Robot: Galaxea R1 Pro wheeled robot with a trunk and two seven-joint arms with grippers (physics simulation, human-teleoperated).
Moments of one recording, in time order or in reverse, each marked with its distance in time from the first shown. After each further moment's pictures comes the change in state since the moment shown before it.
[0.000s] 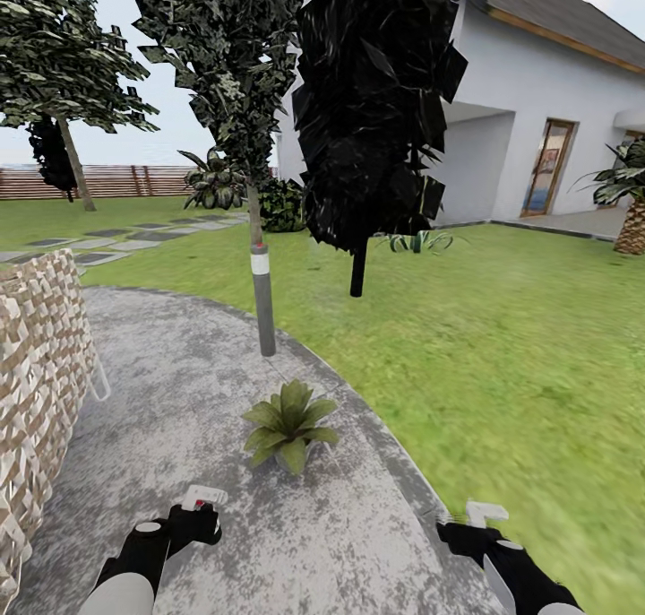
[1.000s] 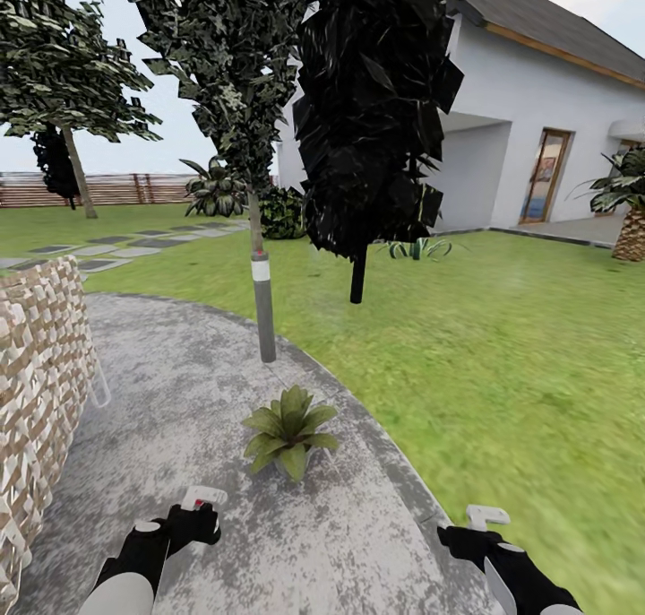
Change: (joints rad) left arm 0.000 0.000 0.000 -0.003 -0.001 0.000 0.002; right arm 0.000 -0.003 0.000 0.016 0.001 -0.001 0.000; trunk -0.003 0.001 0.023
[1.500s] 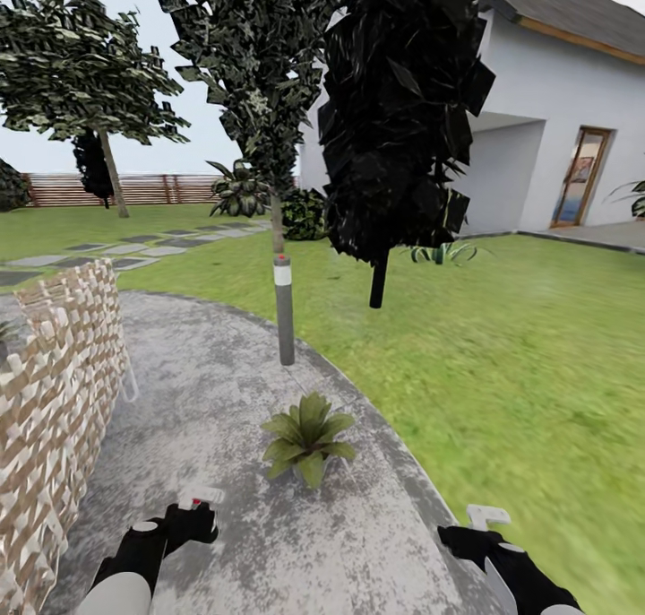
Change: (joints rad) left arm -0.001 0.007 -0.001 -0.004 0.000 0.000 -0.002; right arm 0.001 -0.001 -0.001 -0.002 -0.001 0.000 -0.001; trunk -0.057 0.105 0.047
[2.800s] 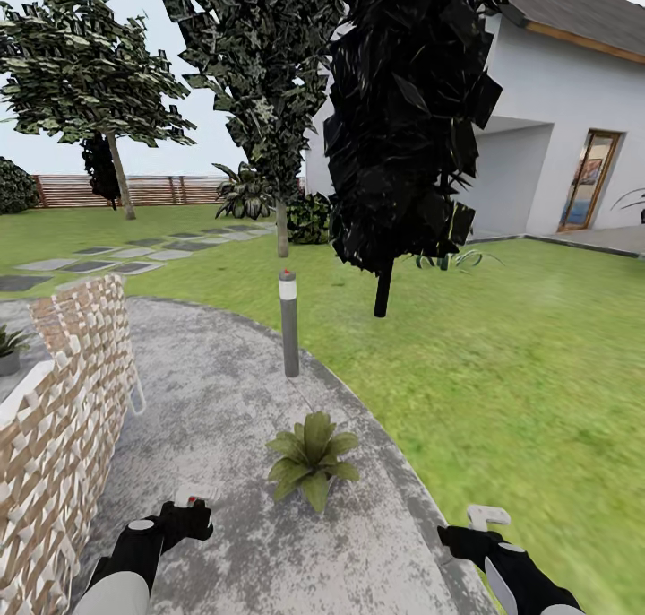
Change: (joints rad) left arm 0.001 -0.003 0.002 -0.032 -0.001 0.000 -0.001; right arm 0.000 0.000 0.000 0.000 -0.002 0.000 0.001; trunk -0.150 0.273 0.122
